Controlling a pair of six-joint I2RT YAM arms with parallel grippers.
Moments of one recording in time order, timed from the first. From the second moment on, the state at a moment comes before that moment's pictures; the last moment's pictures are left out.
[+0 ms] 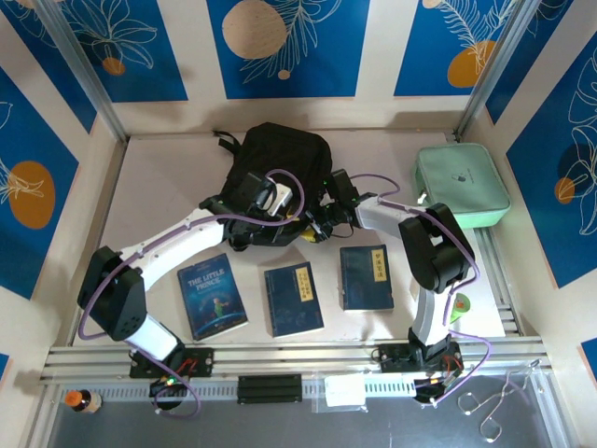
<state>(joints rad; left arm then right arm) -0.68 1.55 1.20 -0.59 0.07 -0.12 0.49 1.87 1.14 -0.20 -0.62 1.18</state>
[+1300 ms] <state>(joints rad) -0.81 1.44 1.09 -0.70 -0.16 -0.07 0.43 1.73 1.12 -0.35 -0.38 1.02</state>
